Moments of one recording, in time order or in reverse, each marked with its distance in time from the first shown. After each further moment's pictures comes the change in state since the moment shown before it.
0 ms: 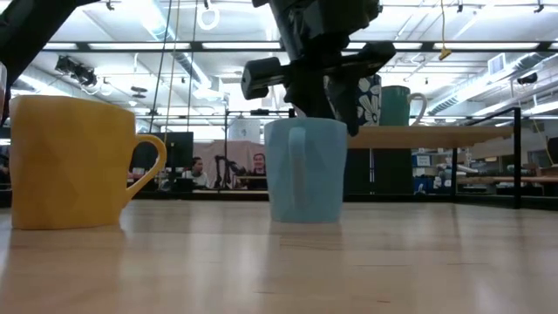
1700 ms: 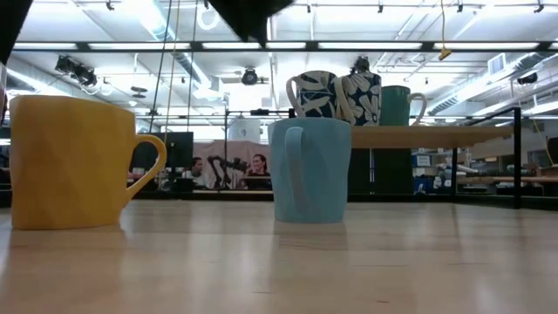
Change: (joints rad) left arm -0.038 -0.310 0.000 -0.403 -0.136 -0.691; right arm 0.041 0.000 0.000 0.054 0.000 0.003
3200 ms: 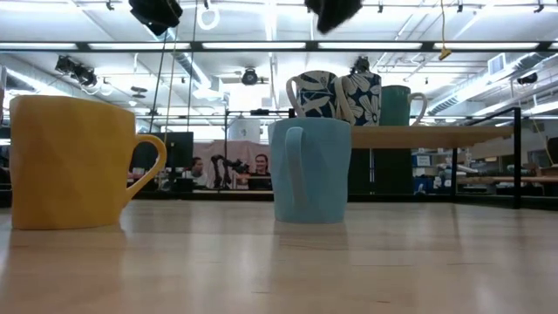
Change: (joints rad) left arm -0.045 -0.830 -0.944 0.636 0.125 -0.566; right arm 0.267 0.520 0.000 0.182 -0.008 -0.127
